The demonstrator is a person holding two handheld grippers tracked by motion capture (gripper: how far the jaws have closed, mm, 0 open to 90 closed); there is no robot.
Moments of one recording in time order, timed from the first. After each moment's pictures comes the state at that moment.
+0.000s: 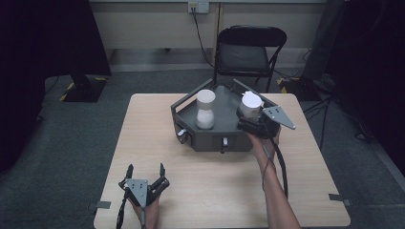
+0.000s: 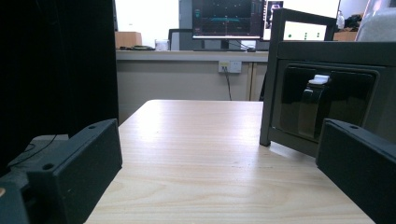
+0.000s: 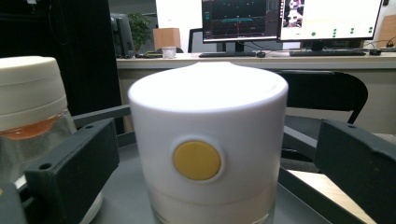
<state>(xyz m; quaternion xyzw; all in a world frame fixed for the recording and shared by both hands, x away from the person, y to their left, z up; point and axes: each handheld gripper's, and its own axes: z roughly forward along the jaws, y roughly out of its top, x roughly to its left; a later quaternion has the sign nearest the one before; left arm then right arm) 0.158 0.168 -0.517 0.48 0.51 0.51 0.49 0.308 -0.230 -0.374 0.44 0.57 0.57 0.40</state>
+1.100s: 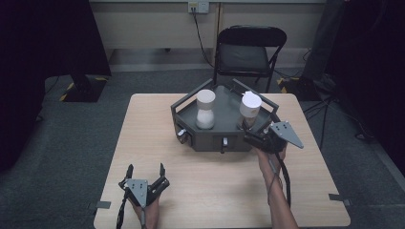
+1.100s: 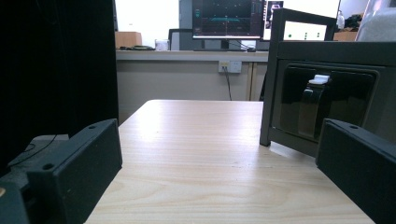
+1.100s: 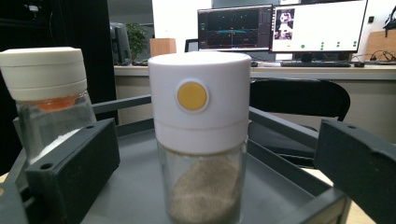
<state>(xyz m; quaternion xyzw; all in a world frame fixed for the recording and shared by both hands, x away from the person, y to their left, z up) 0.158 0.168 -0.517 0.48 0.51 0.51 0.49 0.266 -0.240 -0.394 0.43 0.56 0.57 0.42</state>
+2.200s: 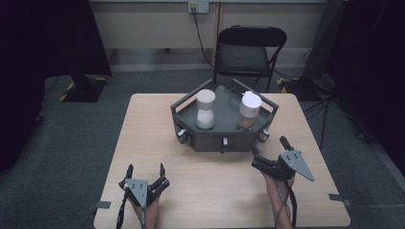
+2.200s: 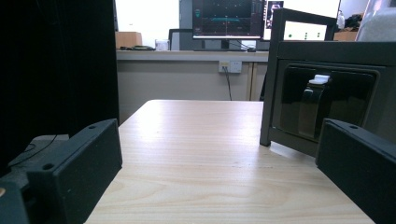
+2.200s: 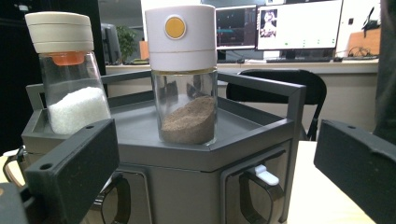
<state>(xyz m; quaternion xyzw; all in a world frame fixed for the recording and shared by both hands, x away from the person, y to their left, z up) 0.158 0.168 -0.517 0.48 0.51 0.51 0.49 0.203 -0.255 -0.436 0.44 0.54 0.57 0.44</state>
